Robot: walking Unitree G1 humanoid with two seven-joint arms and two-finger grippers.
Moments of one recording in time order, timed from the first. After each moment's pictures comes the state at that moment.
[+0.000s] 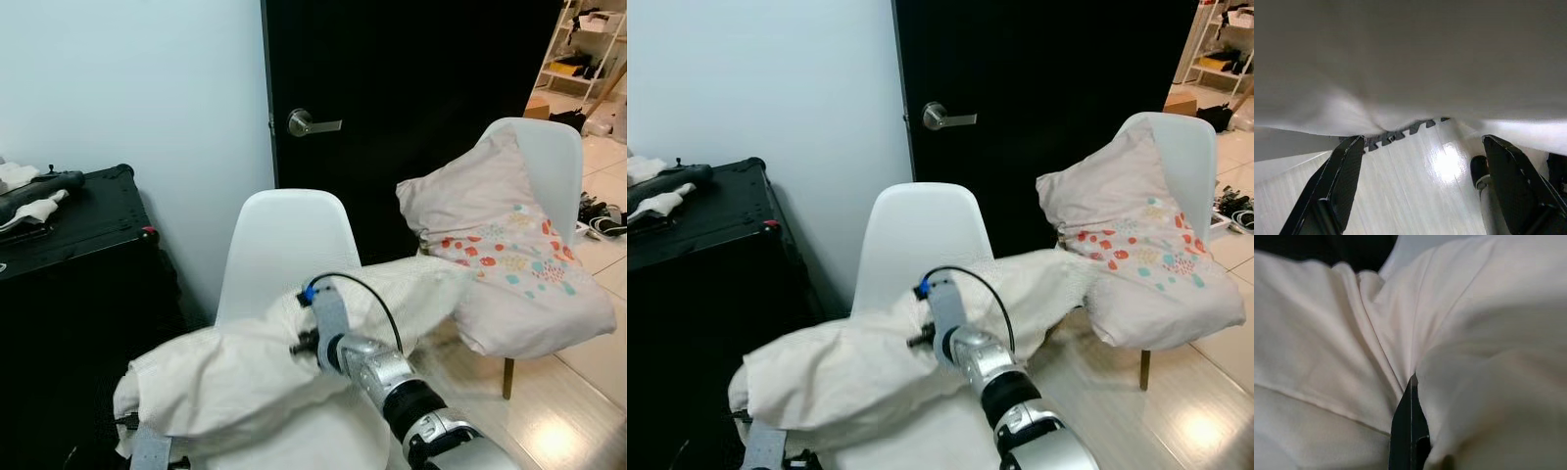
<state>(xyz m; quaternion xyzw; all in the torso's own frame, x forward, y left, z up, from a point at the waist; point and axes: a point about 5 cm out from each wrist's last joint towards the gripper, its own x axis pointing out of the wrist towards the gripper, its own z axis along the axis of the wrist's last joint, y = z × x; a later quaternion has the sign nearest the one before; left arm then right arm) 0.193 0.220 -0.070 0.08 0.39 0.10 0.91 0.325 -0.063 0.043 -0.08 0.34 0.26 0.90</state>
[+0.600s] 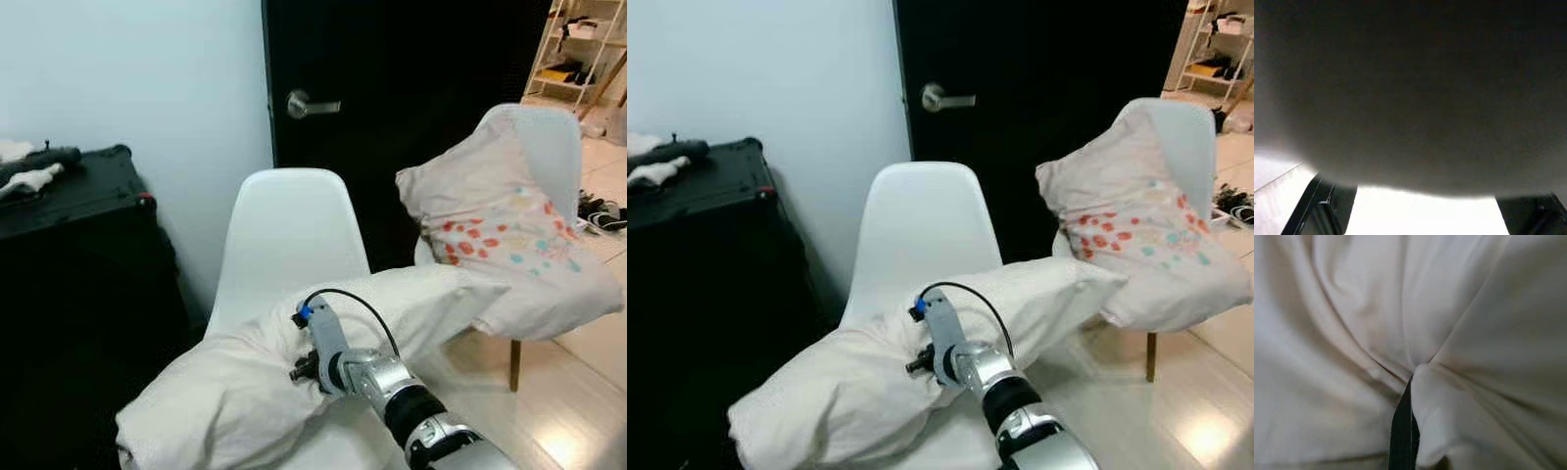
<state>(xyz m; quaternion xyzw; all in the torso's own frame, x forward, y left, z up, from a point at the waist) 0.163 0.220 -0.084 0.14 0.43 0.07 0.89 0.314 -0.057 0.036 -0.03 0.39 0.31 0.87</state>
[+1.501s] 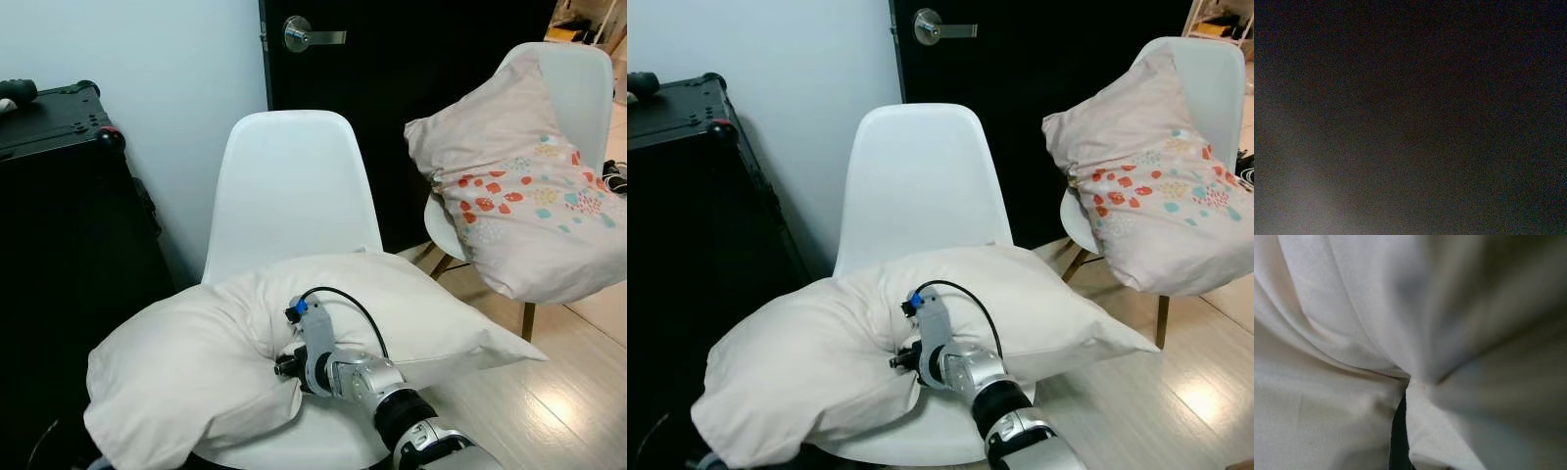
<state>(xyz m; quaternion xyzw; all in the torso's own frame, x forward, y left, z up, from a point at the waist) 0.213 0.256 -0.042 0.27 0.30 0.10 0.91 0.313 -0.038 0.041 0.04 0.36 0.32 0.88</state>
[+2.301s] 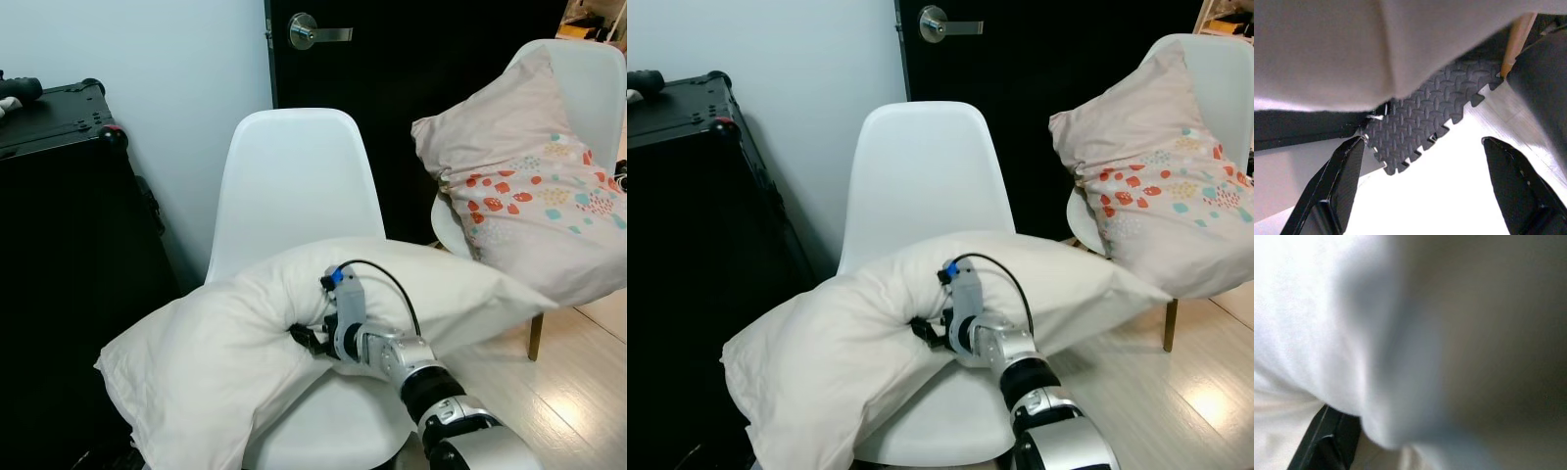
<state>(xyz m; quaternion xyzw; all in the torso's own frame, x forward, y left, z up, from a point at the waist) 0.166 0.225 -0.077 0.27 0.37 0.03 0.89 0.349 -0.086 0.079 0.11 0.28 0.28 0.91</state>
